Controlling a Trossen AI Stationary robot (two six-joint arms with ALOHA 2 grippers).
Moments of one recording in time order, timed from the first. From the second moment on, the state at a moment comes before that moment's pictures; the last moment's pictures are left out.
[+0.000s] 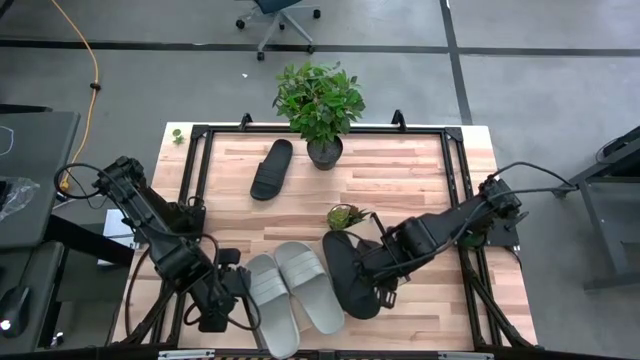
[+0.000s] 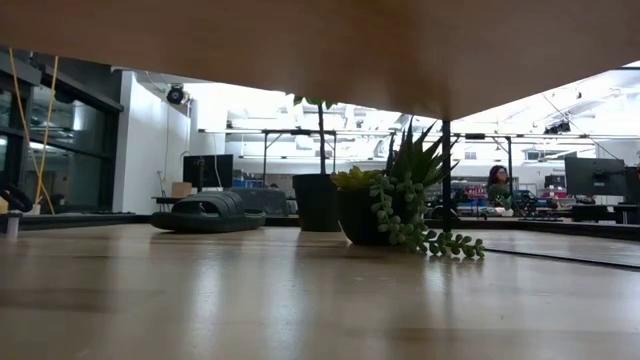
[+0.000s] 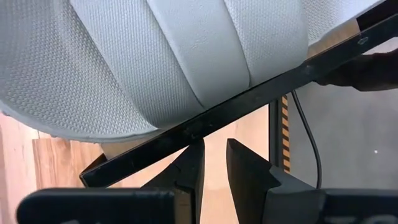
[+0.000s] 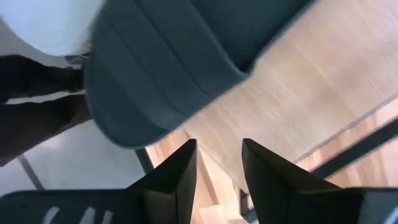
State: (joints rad) left arm -0.70 1.49 1.34 -1.09 -0.09 -0.79; right arm 0.49 1.84 1.95 -1.49 -0.08 0.82
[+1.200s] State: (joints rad) left arm -0.70 1.49 1.34 -1.10 -0.12 -0.80; right arm 0.45 1.83 1.89 -1.52 -0.07 0.66
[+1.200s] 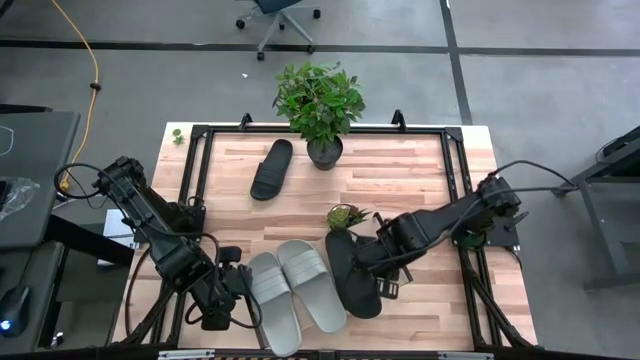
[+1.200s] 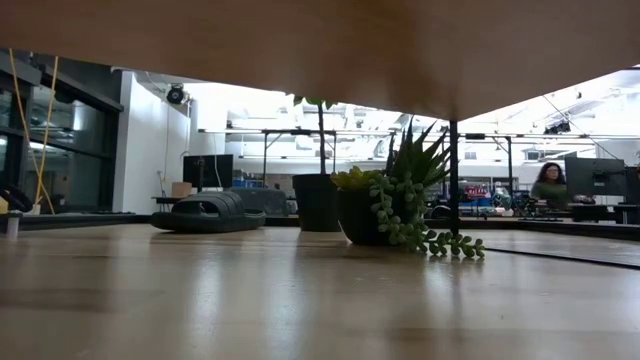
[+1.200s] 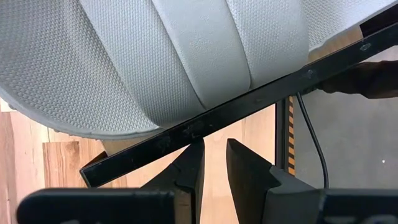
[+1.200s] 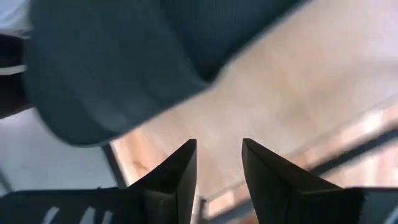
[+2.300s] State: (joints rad) left arm -0.70 1.49 1.34 -1.09 -0.11 -0.79; right arm 0.42 1.83 1.82 -1.36 -0.03 0.67
